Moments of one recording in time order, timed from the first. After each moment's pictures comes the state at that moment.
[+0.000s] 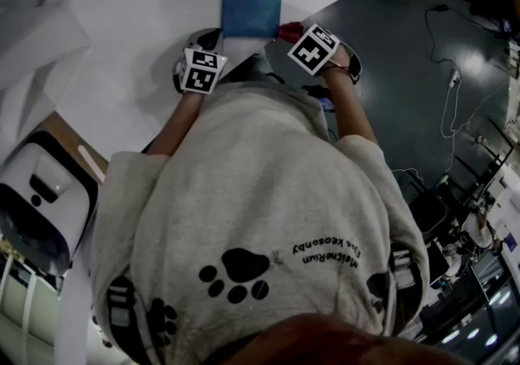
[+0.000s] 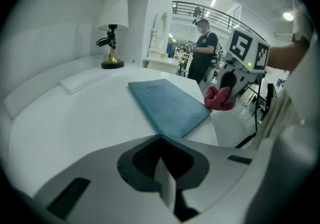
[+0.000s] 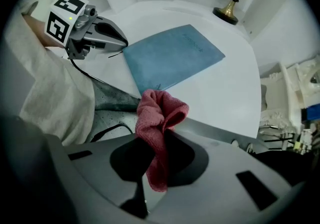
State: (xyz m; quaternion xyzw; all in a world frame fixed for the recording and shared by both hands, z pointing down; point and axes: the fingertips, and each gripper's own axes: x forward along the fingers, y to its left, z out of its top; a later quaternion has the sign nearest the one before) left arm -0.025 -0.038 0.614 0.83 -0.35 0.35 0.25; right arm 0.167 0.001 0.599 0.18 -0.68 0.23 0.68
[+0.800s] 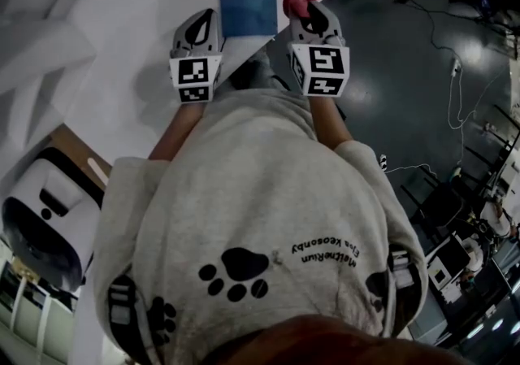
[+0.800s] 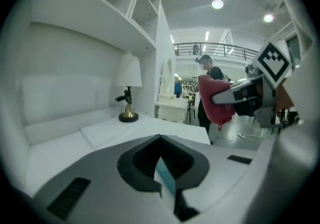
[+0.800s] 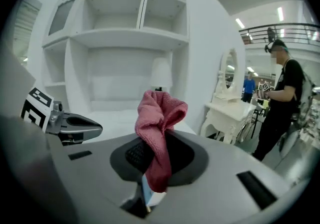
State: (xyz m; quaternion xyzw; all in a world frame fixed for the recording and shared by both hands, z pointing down) left arm -0.035 -0.091 0.482 0.86 -0.46 0.16 0.13; right arm 0.124 -0.088 0.419 0.60 -0.76 0.11 0.22
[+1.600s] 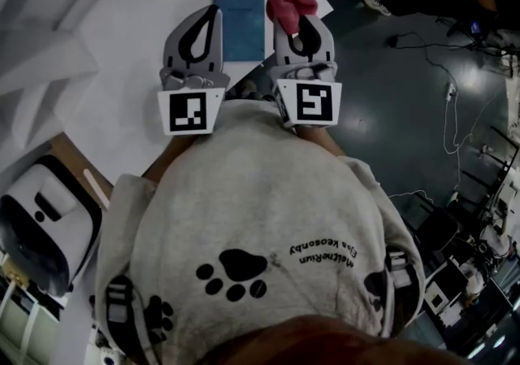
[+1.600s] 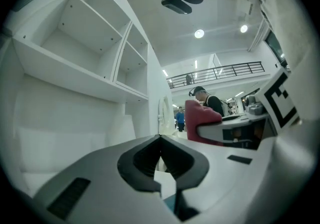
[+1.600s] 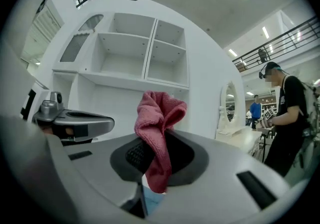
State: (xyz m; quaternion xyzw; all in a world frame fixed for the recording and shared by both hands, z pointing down) left arm 0.009 -0.095 0.287 0.88 -0.48 -0.01 -0.02; right arm 0.110 -0.092 0.284 0.60 -0.80 -0.03 0.05
